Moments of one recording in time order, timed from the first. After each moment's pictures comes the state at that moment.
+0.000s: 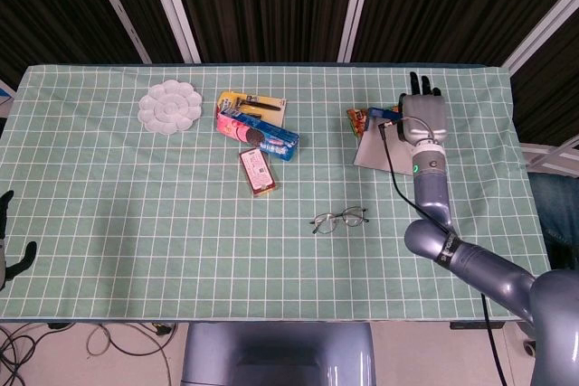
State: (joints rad) left arm -0.09 -1.14 -0.13 -1.74 1.24 1.49 0.24; right arm 1.01 -1.51 0.34 -1.08 -0.49 0.94 -0.70
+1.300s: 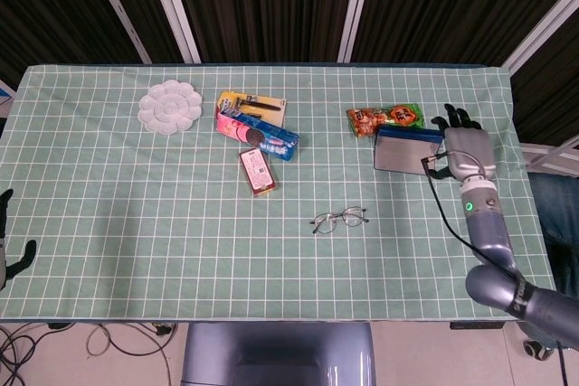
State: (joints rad) left arm -0.09 -1.15 -0.14 -1.72 1.25 1.51 0.26; right arm 0.74 -1.19 0.28 -1.53 -0.69 1.01 -0.48
